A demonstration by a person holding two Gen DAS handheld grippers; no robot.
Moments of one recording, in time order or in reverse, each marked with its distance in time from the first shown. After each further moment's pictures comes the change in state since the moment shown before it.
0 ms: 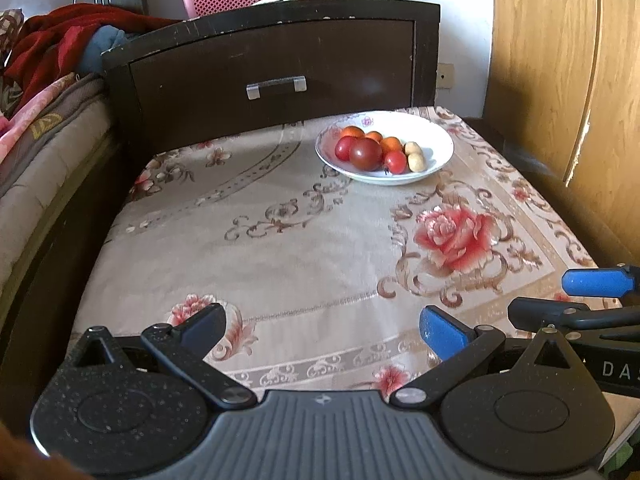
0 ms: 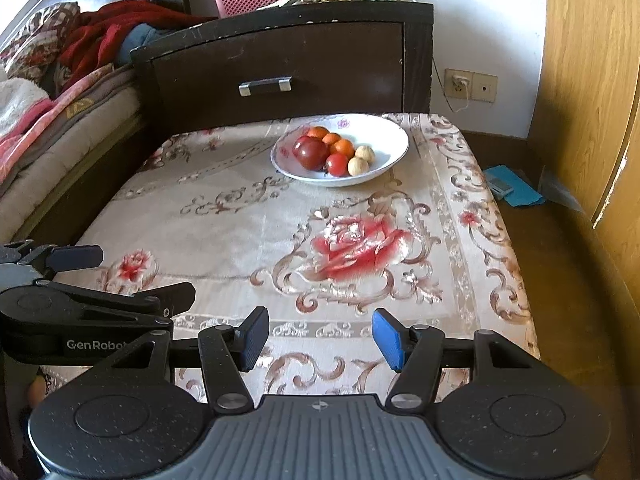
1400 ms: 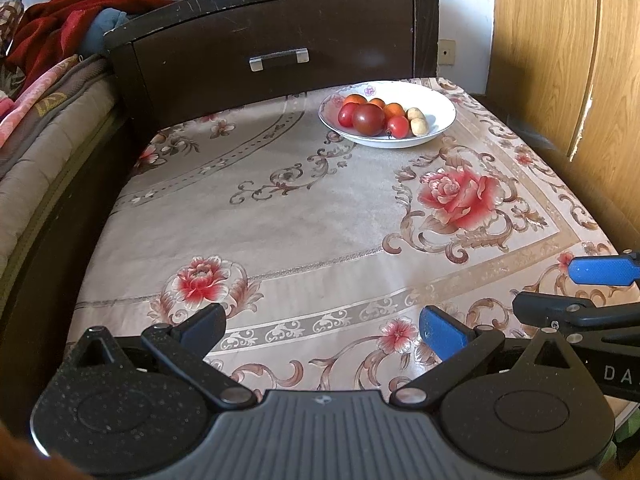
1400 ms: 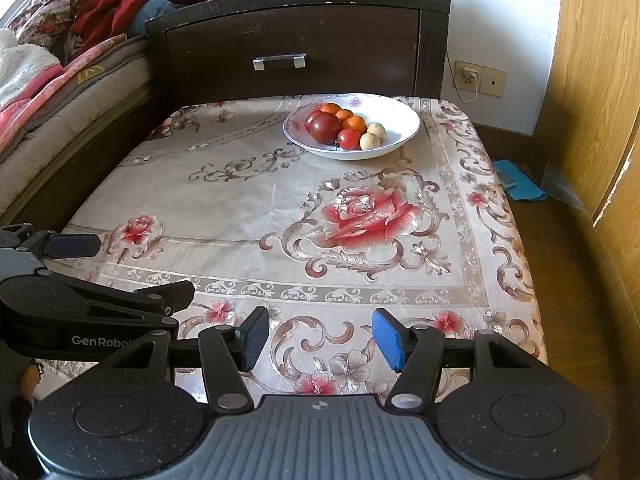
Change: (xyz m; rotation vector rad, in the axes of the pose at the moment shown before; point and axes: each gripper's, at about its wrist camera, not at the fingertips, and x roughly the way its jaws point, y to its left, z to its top) left arm -0.002 0.001 -0.018 0.017 0.059 0.018; right arm -0.001 0.011 -0.016 -0.050 0.041 -0.014
